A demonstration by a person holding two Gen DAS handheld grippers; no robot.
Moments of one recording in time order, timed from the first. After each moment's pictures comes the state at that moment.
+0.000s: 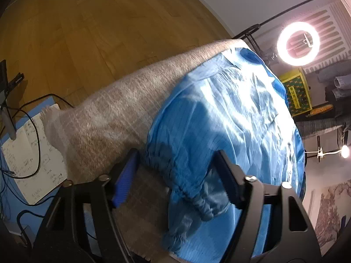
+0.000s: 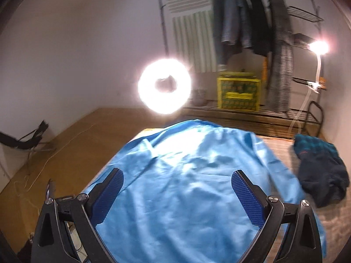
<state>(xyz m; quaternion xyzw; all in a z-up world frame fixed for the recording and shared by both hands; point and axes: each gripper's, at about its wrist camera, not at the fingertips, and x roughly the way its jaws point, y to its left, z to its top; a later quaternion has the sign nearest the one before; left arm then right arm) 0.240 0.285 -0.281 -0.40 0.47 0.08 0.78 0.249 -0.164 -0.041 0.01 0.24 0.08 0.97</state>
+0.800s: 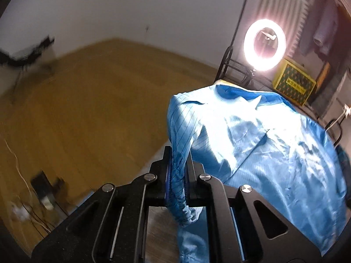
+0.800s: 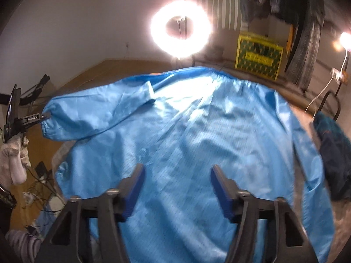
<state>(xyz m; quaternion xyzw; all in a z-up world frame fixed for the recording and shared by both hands) 0.257 0.238 -0.144 -0.13 0.35 0.14 0.92 0.296 -0.160 -0.158 -0.04 0.38 0.11 0.92</state>
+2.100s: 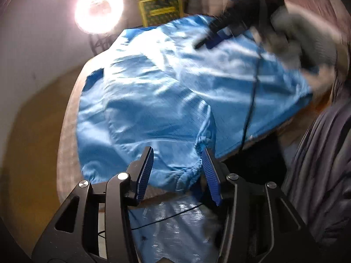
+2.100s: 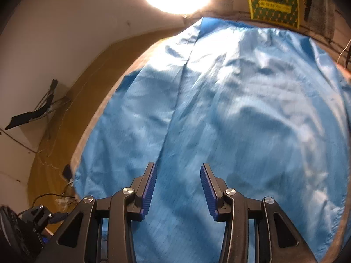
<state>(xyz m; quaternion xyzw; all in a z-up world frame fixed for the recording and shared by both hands) 0.118 0.068 -0.178 0.12 0.42 -0.20 0.88 0.363 -0.140 -0.212 0.06 0.50 0.18 0.85</state>
